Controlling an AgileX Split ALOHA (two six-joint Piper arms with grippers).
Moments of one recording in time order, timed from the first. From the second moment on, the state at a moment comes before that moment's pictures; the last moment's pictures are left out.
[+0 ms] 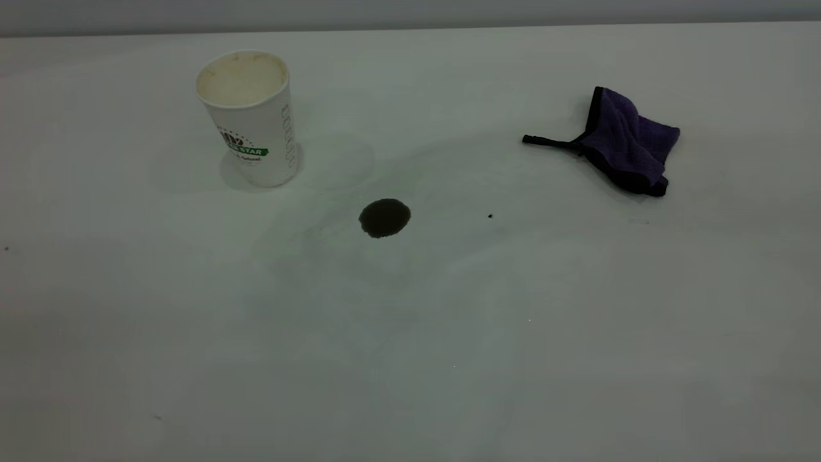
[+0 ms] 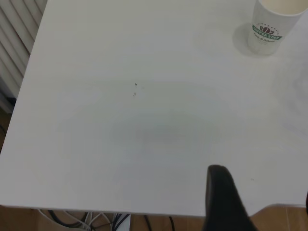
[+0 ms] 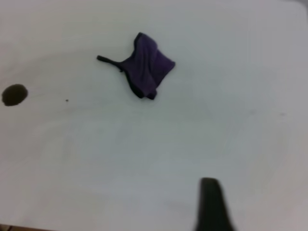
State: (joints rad) left arm 0.02 -0.02 -0.49 0.05 1.12 -0.04; right arm 0.01 0.50 -0.78 0.07 1.08 -0.08
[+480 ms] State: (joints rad) left arm 0.02 -0.02 -0.49 0.05 1.12 -0.04; right arm 0.01 1.20 -0.87 0.21 0.73 -0.24
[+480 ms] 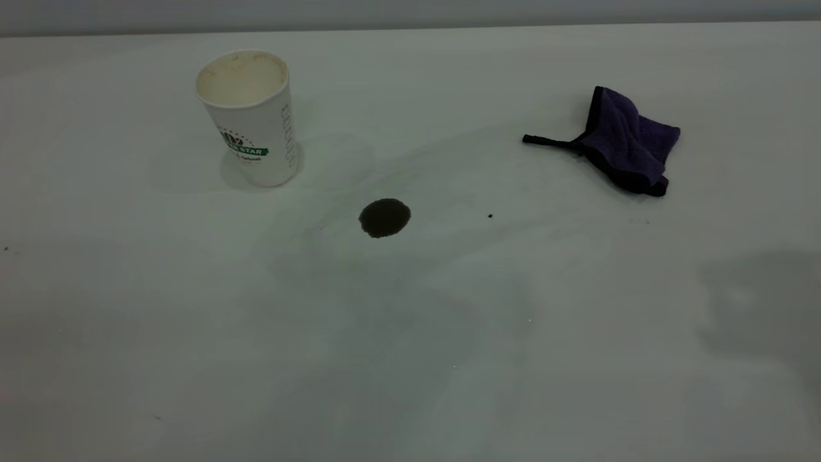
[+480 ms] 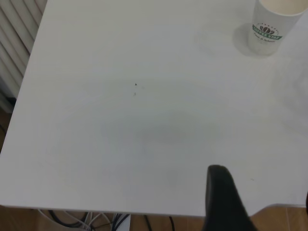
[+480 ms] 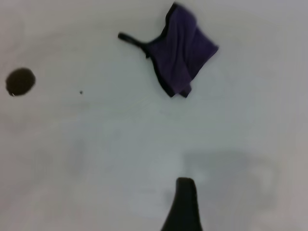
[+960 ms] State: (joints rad) left arm 0.02 -0.02 -0.49 0.05 1.12 -0.04; right arm 0.03 1.82 -1.06 0.31 0.51 -0.43
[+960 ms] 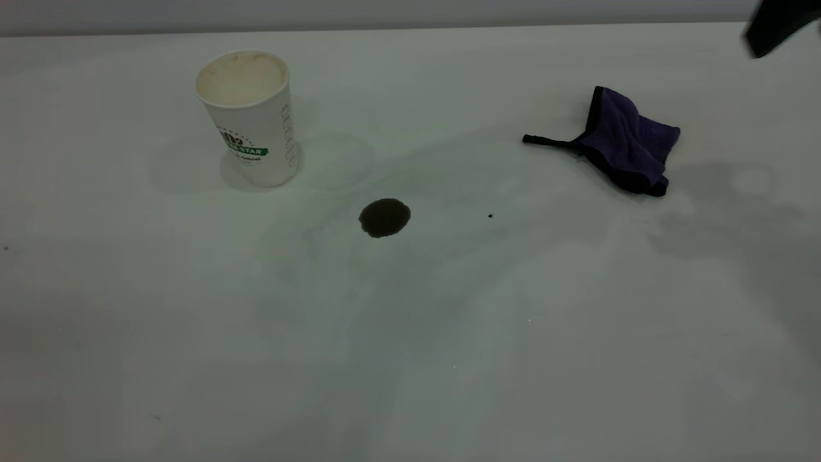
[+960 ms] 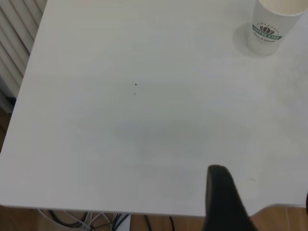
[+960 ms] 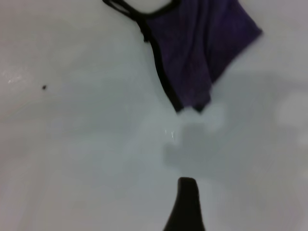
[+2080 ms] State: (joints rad) left arm 0.02 -0.02 -0.49 0.05 1.12 -0.04; right arm 0.10 2.58 -1.76 0.23 0.57 -0.52
